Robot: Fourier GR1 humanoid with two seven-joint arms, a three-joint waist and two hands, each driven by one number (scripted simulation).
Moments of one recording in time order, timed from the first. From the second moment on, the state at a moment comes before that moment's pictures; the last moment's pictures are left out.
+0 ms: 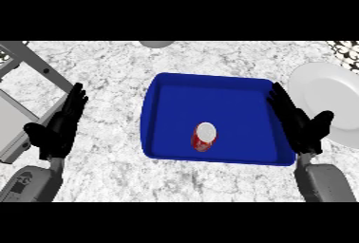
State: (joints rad) left arm -0.21 0.46 -0.26 -1.30 0.39 0.27 -0.15; right arm -0.21 -0.19 -0.03 -1.34 -0.11 0.05 0.04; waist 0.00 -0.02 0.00
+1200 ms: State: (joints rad) left arm -0.30 0.55 -0.36 -1.53 0.29 0.10 -0.12; right arm -1.02 -0.17 0.39 -0.85 0.02 0.79 0.57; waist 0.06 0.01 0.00
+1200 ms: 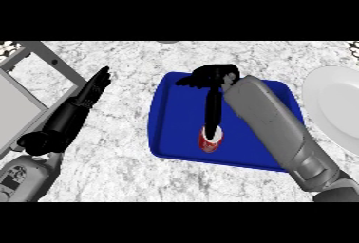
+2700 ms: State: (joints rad) left arm -0.23 0.51 -0.27 -1.61 0.23 0.05 -0.08; right arm -1.37 -0.09 0.31 -0.24 -0.03 1.11 0.71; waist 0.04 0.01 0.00
